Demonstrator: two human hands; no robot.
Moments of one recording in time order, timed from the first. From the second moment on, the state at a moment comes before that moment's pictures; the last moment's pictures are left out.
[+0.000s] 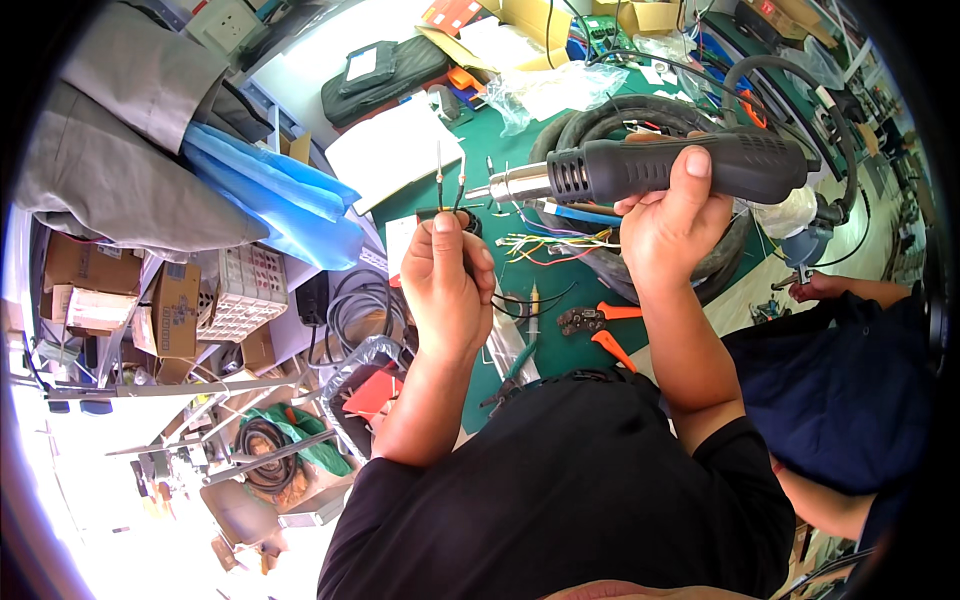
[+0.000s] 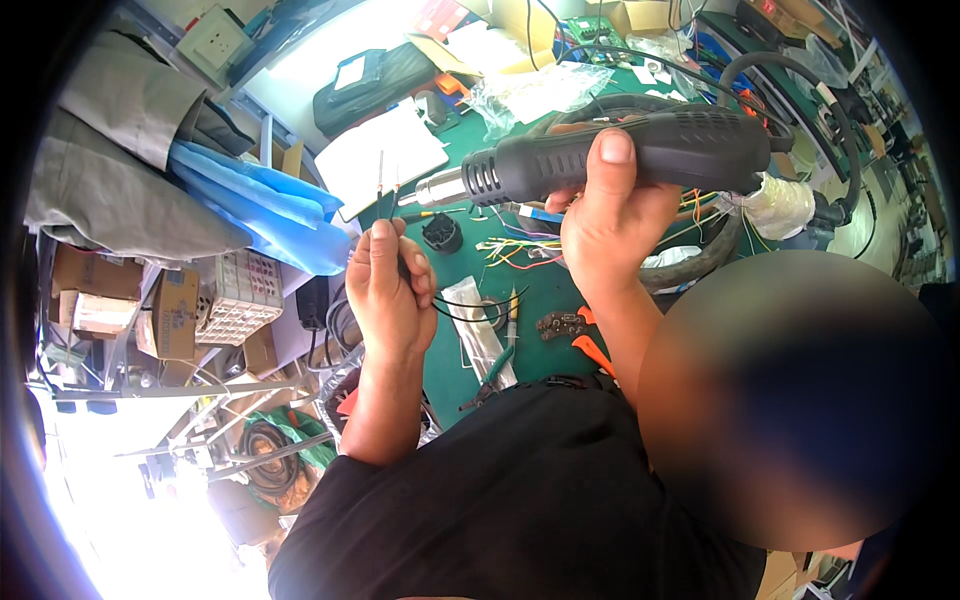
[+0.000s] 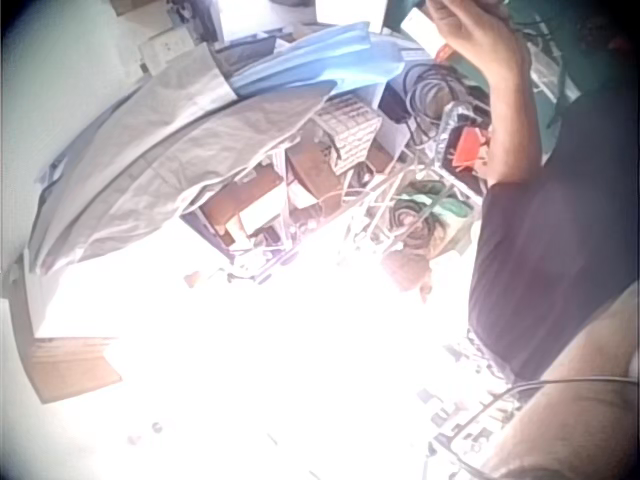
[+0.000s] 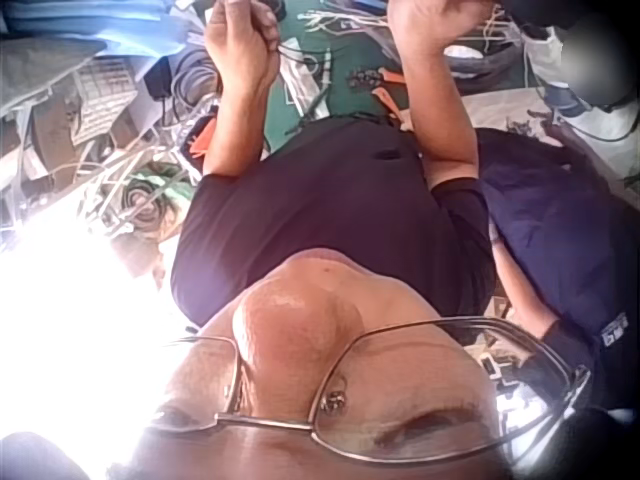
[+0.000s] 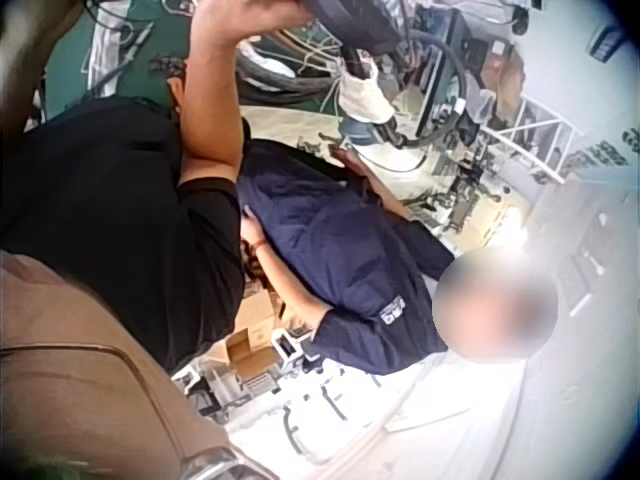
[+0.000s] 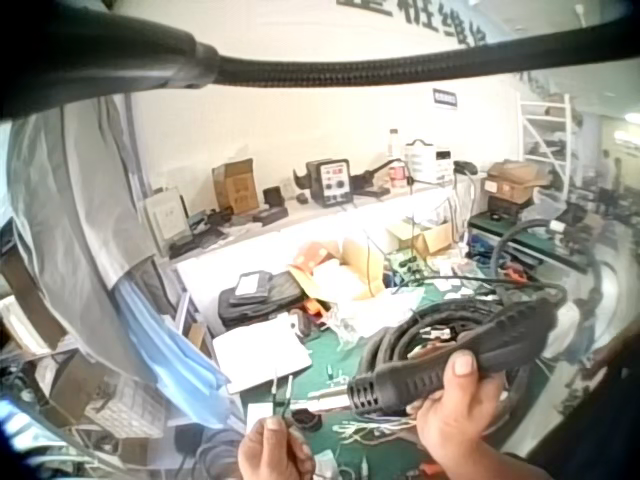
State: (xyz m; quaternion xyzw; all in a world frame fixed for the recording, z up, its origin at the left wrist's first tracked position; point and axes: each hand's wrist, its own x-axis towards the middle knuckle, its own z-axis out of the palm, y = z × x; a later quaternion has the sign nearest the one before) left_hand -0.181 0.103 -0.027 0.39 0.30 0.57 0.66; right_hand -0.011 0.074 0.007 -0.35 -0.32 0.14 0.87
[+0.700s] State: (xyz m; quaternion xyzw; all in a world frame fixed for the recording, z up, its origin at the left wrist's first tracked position) left_hand -0.180 0.104 -0.030 0.39 0.29 0.58 0.65; right_hand -0.010 0.074 0.007 -0.39 -0.33 0.12 0.85
